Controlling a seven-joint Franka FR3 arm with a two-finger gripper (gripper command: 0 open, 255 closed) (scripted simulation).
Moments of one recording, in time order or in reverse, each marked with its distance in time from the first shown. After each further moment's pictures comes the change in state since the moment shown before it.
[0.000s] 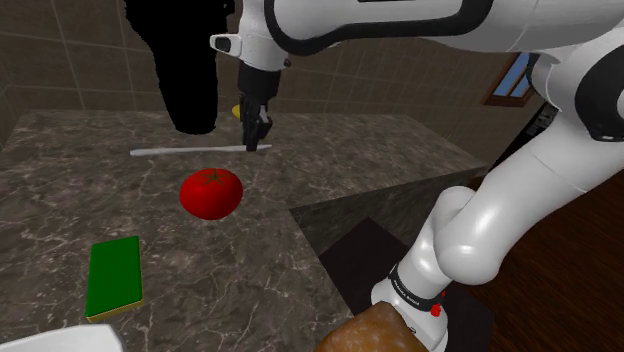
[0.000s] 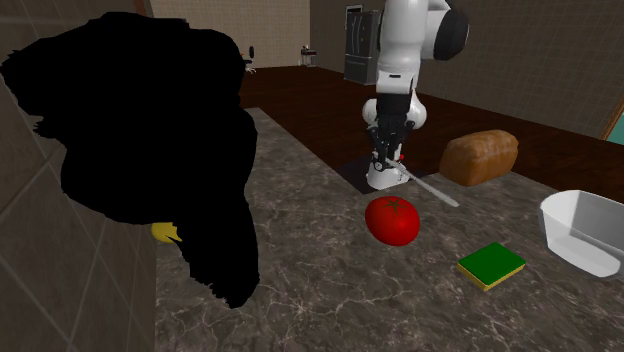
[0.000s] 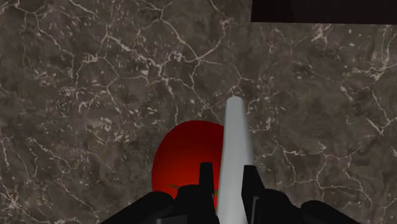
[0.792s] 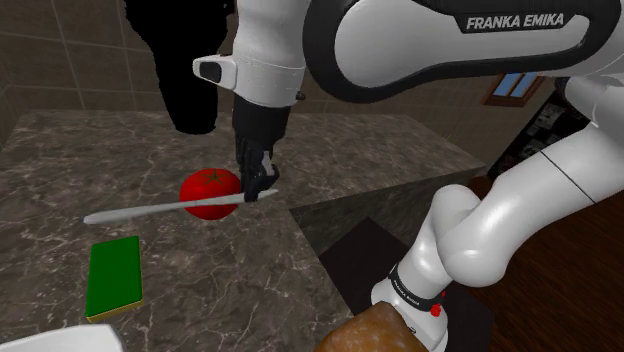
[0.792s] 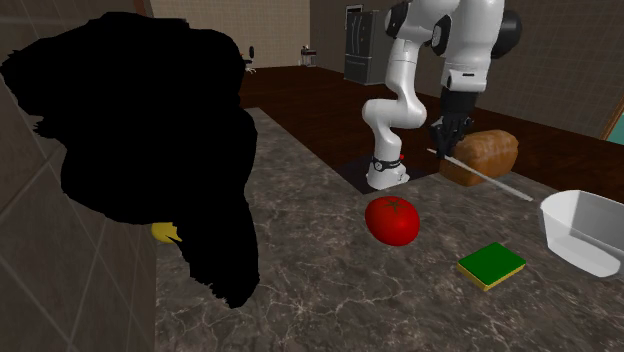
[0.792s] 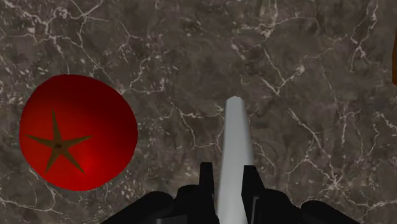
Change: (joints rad) arm 0.121 -0.155 0.168 -0.131 0.084 -0.005 0.248
